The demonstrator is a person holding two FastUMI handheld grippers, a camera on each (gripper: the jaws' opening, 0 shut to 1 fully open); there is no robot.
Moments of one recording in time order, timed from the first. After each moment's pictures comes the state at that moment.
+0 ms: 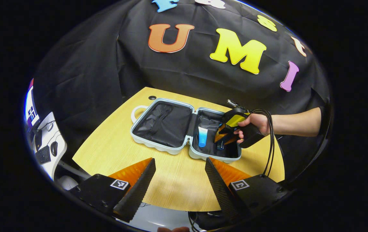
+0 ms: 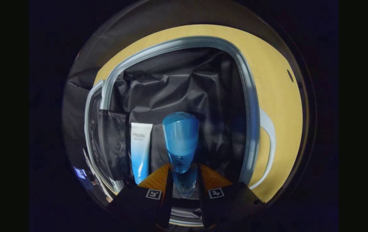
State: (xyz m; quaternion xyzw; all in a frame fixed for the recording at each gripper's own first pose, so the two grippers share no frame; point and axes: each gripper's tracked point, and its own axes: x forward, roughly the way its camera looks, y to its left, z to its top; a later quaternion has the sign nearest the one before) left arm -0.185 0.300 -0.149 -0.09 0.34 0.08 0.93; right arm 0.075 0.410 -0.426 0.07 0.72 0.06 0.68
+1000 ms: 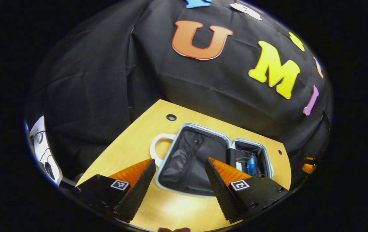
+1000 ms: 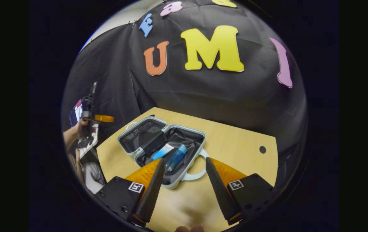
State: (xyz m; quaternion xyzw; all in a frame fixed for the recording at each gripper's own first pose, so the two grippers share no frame) left arm -0.025 0.516 -0.192 -0.14 0.31 0.11 0.93; right arm 0.001 0.251 -0.191 -0.02 0.33 0.29 0.90
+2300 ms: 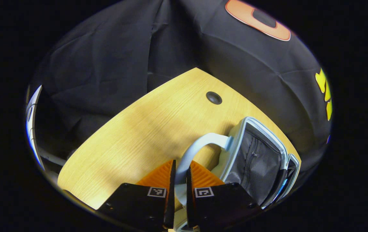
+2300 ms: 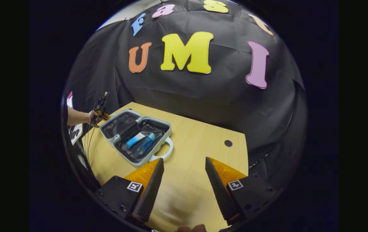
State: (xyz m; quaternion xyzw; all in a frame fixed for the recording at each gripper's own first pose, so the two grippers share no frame) left arm 0.067 0.592 -0.332 -0.20 0.41 0.20 0.87; right arm -0.010 0.140 -0.169 -0.06 0.32 0.17 0.93
